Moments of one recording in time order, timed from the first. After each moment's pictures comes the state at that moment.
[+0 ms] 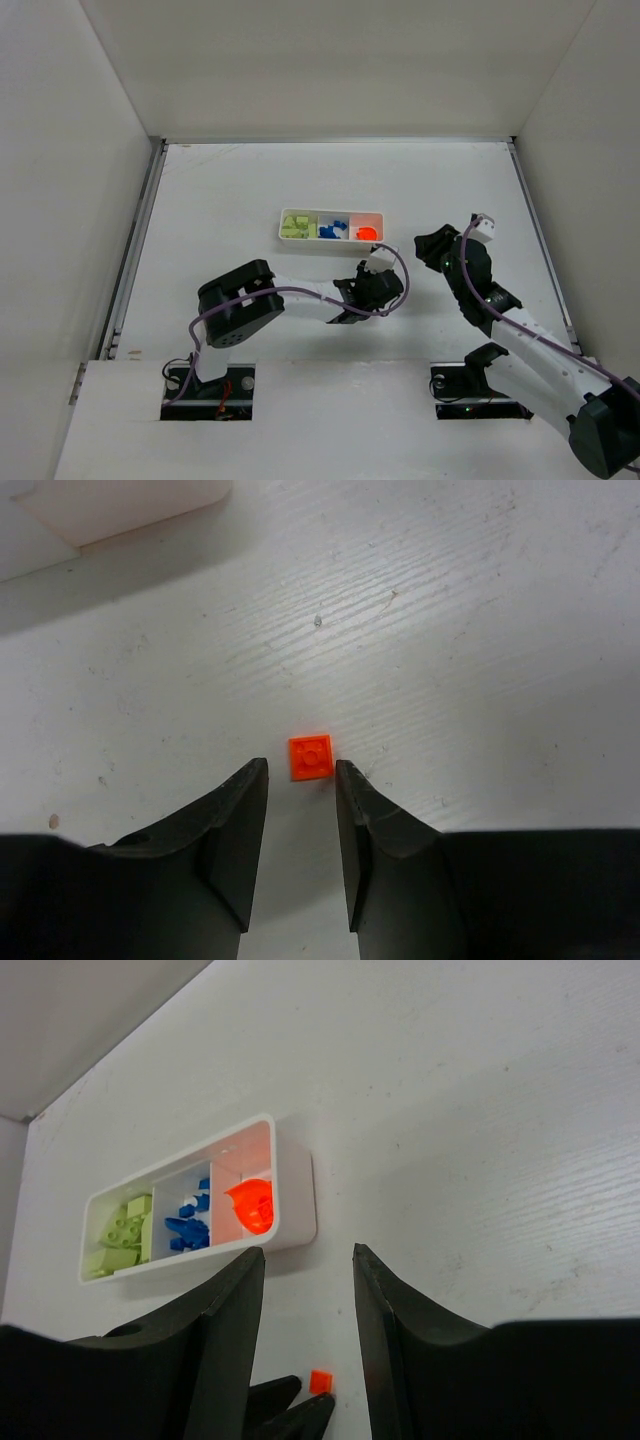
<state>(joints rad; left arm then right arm) -1.22 1.90 1.05 0.03 -0.56 -0.61 0.45 0.82 0.42 0.06 0.34 0.76</state>
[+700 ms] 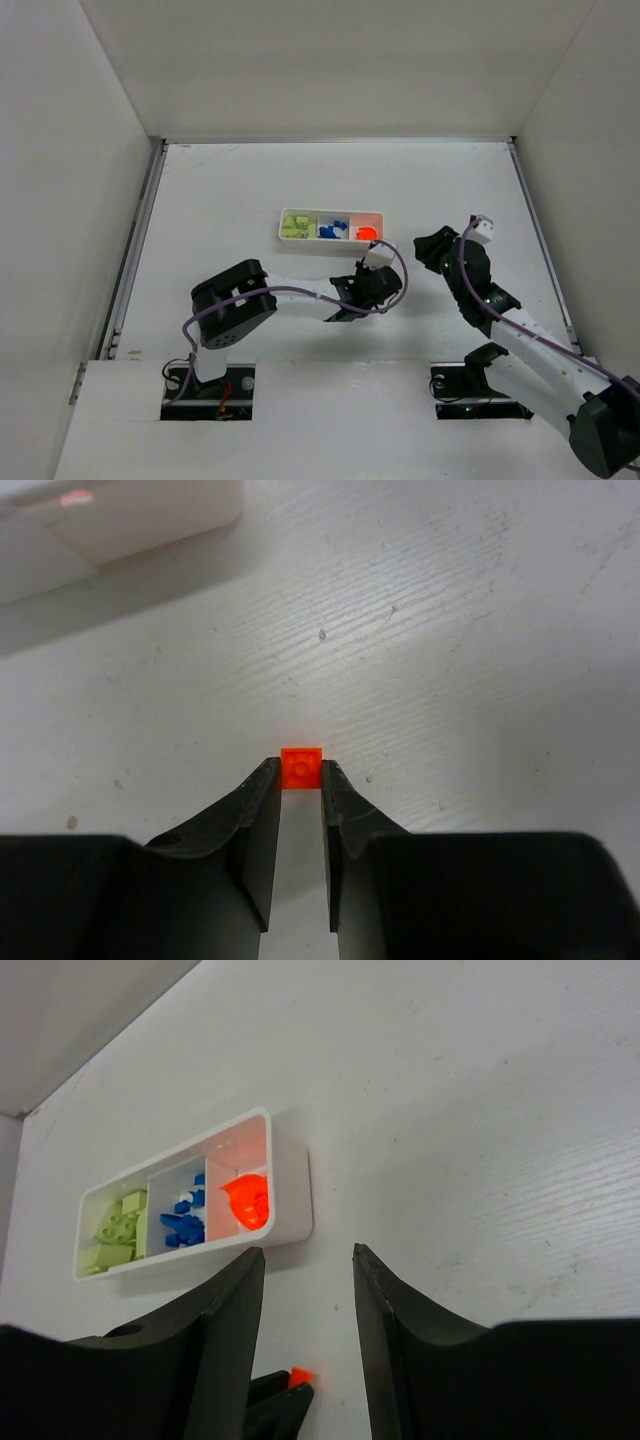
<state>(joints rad) -1.21 1.89 1.05 0.04 -0.58 -0.60 0.46 0.82 0.42 0.06 0.34 0.76</state>
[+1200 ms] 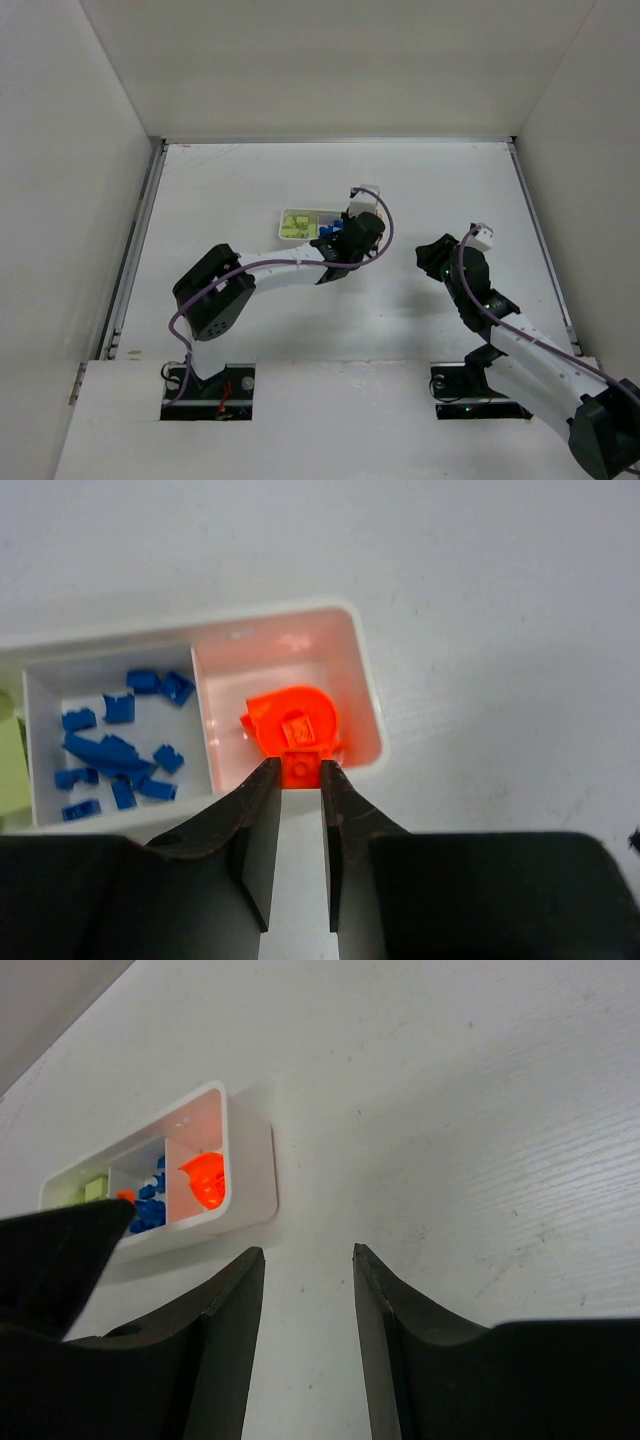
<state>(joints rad) -1.01 1.81 1.16 0.10 -0.58 -0.49 0.44 0.80 0.35 0.06 0.33 0.77</state>
